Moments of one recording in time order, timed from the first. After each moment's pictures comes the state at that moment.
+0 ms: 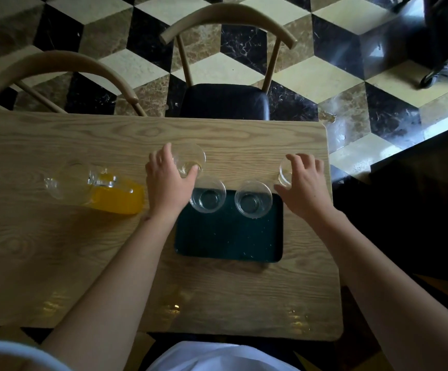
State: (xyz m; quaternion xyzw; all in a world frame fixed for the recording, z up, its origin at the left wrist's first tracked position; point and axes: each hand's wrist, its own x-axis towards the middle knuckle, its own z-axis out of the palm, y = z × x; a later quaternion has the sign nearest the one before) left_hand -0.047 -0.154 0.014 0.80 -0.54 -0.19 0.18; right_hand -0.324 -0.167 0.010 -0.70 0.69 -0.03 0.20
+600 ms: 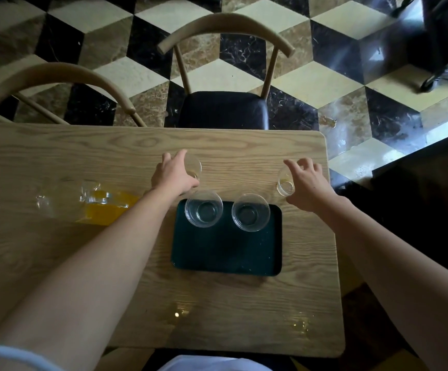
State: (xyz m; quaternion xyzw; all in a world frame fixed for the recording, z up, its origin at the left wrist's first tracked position) left_hand -0.042 -0.228 -0.020 0.79 -0.54 -0.28 -0.05; right_hand -0.353 -0.217 -0.014 -0.71 0.65 0.13 0.23
